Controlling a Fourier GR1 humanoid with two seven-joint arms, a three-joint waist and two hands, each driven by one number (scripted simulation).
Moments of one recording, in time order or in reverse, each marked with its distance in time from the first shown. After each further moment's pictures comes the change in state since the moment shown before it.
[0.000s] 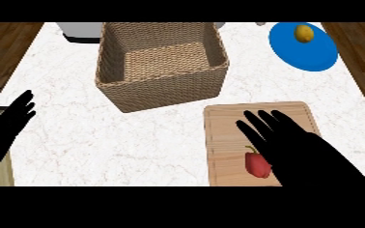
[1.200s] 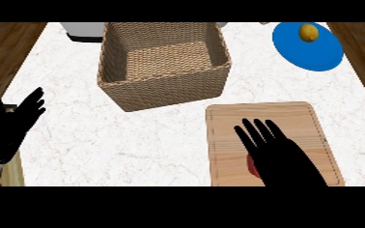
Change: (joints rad) left arm -0.041 -0.070 0.002 0.034 -0.081 -0.018 0.006; right arm 0.144 0.036 0.144 0.173 0.325 -0.113 -0.103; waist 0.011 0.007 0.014
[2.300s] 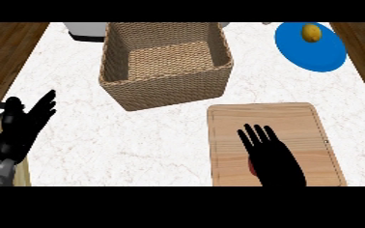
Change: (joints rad) left arm -0.008 -0.042 -0.033 0.009 -0.076 -0.020 -0.009; right arm 0.075 0.002 0.064 0.267 0.169 -0.195 -0.133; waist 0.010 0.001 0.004
